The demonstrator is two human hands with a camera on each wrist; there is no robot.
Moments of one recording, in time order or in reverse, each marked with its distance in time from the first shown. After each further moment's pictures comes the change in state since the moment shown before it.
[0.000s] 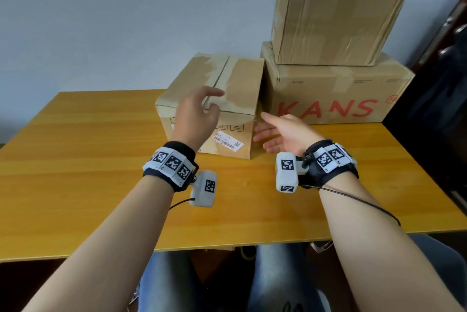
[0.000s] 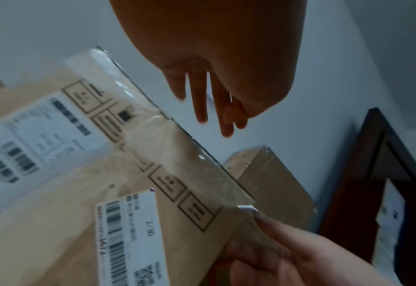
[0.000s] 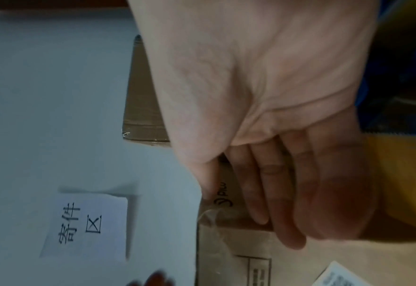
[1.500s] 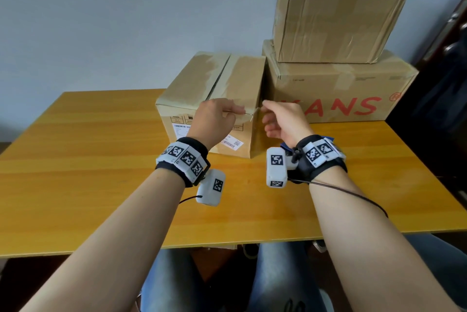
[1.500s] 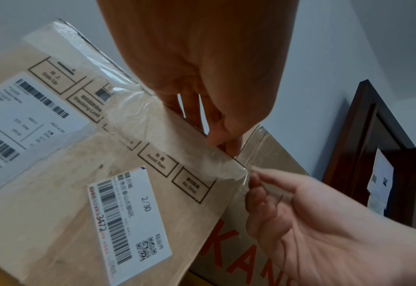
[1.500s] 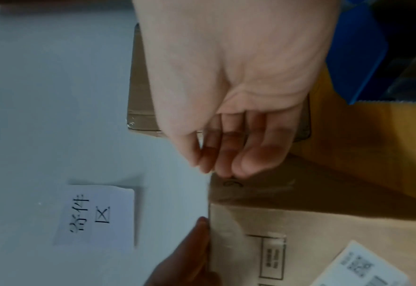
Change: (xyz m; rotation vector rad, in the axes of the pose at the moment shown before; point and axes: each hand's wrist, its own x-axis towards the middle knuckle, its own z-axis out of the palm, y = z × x) left_hand 0.000 0.004 0.027 0.072 -0.229 -0.016; right_hand 0.010 -0.004 0.012 0.159 0.234 -0.206
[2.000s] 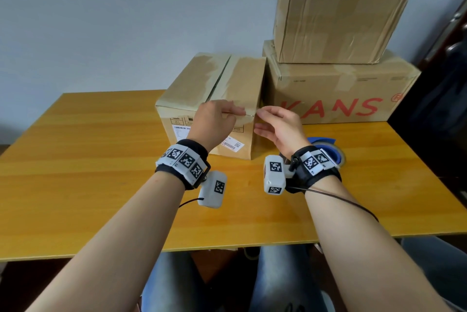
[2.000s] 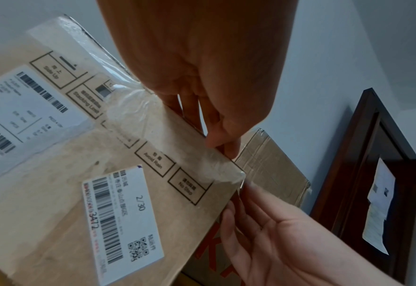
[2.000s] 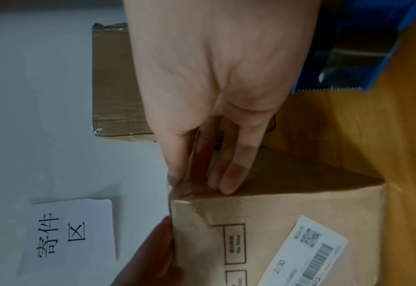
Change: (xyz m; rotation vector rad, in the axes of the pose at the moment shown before) left_hand 0.000 0.003 -0.001 -0.039 0.016 -0.023; right_hand 0.001 0.021 0.006 0.314 -0.060 -0.059
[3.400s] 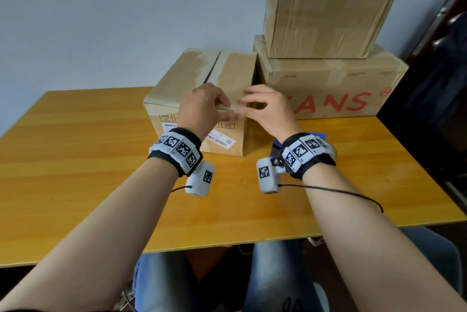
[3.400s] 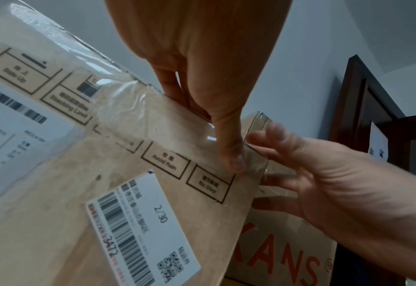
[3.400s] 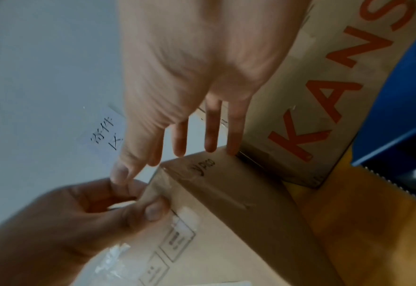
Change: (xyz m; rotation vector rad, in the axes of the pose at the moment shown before) left_hand 0.026 -0.015 0.000 0.276 0.036 0.172; right_hand 0.011 -0.021 0.001 -0.954 -0.124 -0.587
